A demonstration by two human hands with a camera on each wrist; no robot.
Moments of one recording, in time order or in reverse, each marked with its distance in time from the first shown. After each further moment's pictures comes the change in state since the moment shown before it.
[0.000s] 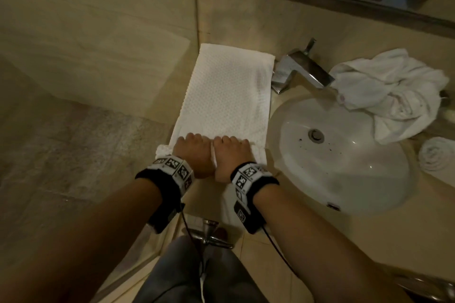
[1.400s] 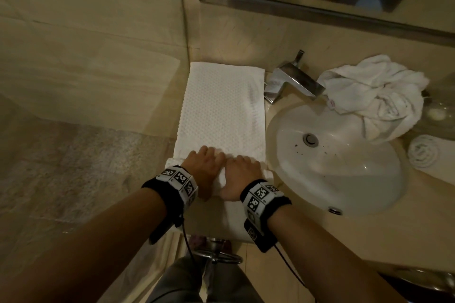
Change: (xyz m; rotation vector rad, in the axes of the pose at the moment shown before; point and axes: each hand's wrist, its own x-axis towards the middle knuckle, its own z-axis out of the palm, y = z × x) left_hand 0.013 -0.010 -0.009 0.187 0.027 0.351; right_hand -0.005 0.007 -0.003 0.122 -0.141 0.219
